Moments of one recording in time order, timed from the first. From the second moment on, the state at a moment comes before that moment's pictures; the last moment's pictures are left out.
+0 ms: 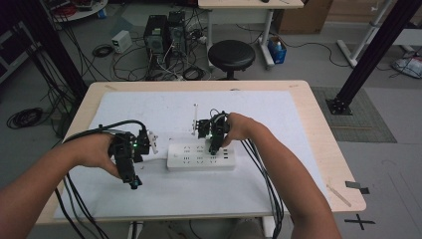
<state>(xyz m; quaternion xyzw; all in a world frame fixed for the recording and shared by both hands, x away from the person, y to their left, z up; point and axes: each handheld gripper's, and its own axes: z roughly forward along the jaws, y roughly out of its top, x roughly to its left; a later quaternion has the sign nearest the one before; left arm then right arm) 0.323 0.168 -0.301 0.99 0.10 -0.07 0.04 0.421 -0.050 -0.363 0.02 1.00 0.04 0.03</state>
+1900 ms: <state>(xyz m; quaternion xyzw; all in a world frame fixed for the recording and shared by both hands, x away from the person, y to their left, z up) 0.343 0.179 -0.301 0.99 0.13 -0.06 0.06 0.411 -0.055 -0.335 0.06 1.00 0.04 0.00</state>
